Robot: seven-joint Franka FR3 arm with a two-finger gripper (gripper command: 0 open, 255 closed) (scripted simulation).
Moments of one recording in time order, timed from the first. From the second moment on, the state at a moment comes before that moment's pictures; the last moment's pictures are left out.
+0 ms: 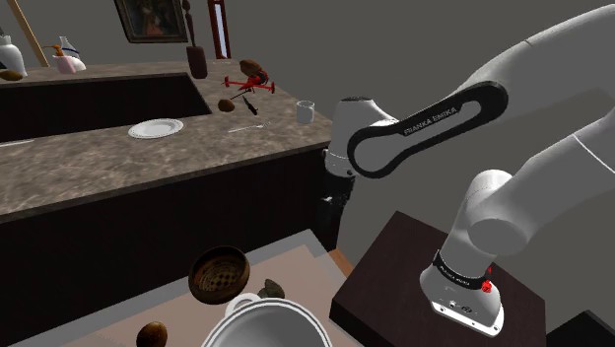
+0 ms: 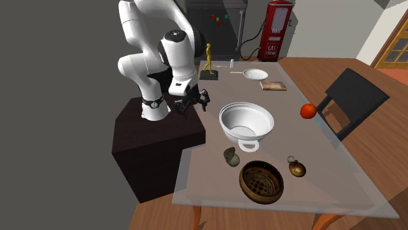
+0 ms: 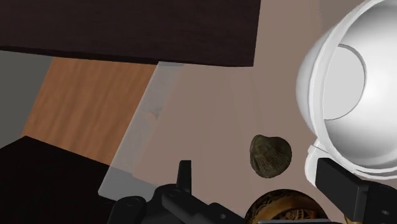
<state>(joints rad) 0.12 -0.49 0.29 -2.76 0.39 2.28 0.04</state>
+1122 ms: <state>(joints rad) 0.24 0.30 0.38 -2.54 0.36 2.95 0.22</state>
